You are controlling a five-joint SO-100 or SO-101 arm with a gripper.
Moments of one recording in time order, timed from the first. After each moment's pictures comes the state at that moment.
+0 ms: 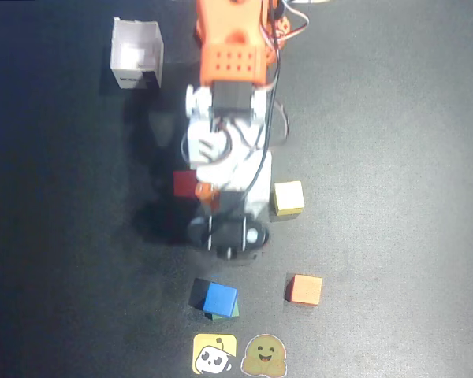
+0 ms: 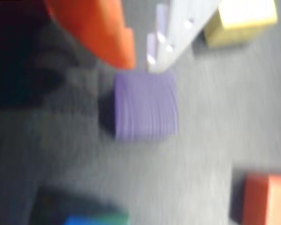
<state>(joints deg) -2.0 110.0 120.8 53.5 90.5</state>
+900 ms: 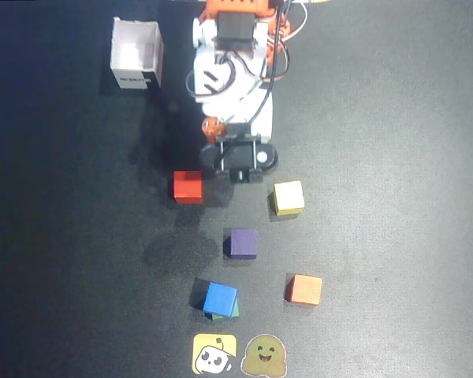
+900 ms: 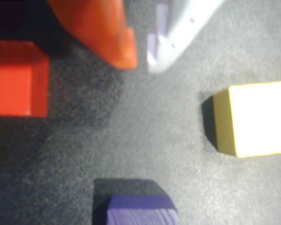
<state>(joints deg) -1.5 147.0 156.4 50.8 85.9</state>
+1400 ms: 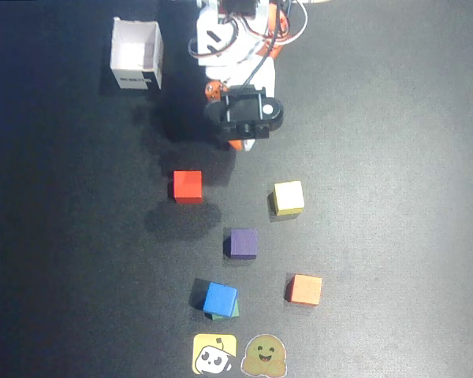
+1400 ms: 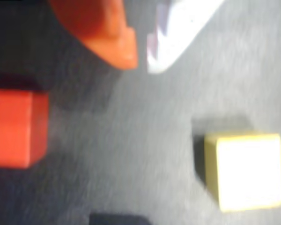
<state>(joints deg) -1.6 174.7 164.9 66.1 84.6</state>
